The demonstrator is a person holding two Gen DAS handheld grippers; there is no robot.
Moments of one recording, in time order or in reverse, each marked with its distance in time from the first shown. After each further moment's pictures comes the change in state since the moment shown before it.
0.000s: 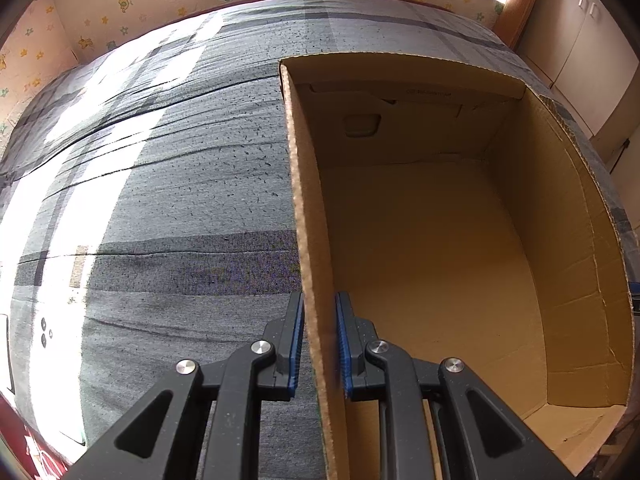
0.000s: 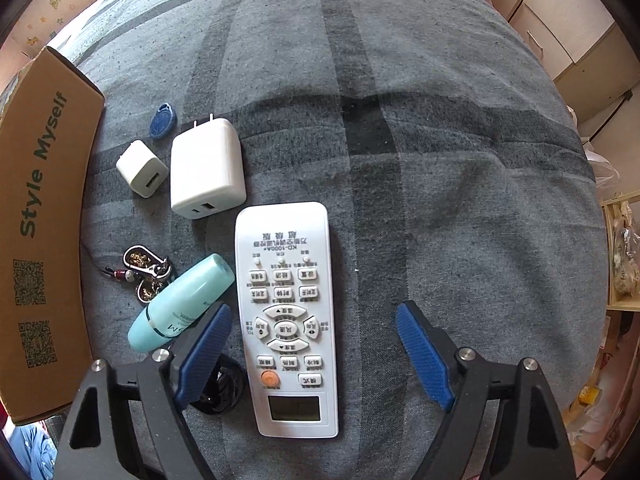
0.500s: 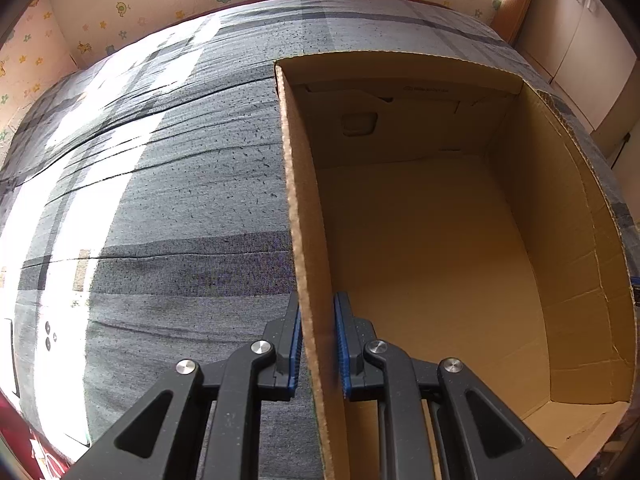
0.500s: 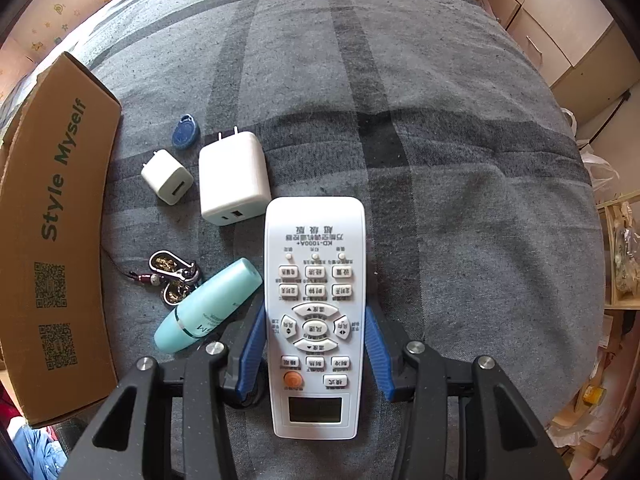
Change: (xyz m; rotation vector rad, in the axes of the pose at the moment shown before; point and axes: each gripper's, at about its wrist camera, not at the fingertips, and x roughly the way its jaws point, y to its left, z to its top) left arm -0.002 -0.011 0.002 0.022 0.001 0.014; right arm -0.013 0.014 -0.004 0.007 -0.040 0.005
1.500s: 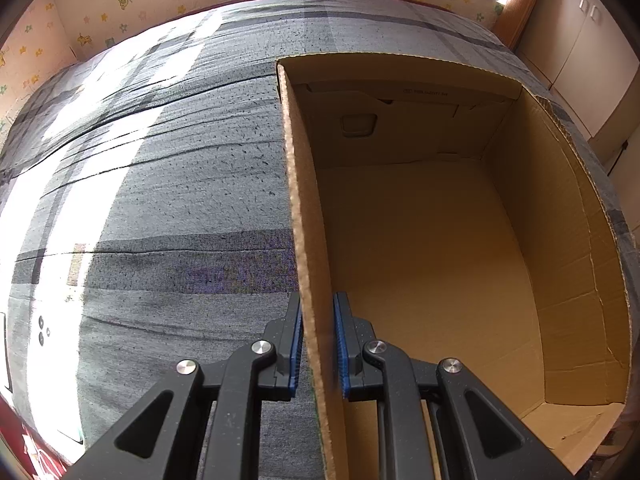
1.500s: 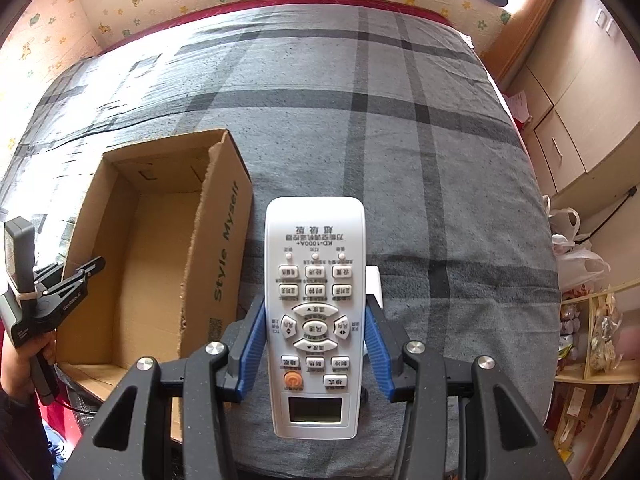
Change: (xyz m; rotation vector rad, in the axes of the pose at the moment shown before) left arm -0.003 0.017 0.002 -0.025 0.007 -0.028; right arm -0.135 0.117 0.047 -0.198 -0.171 0.019
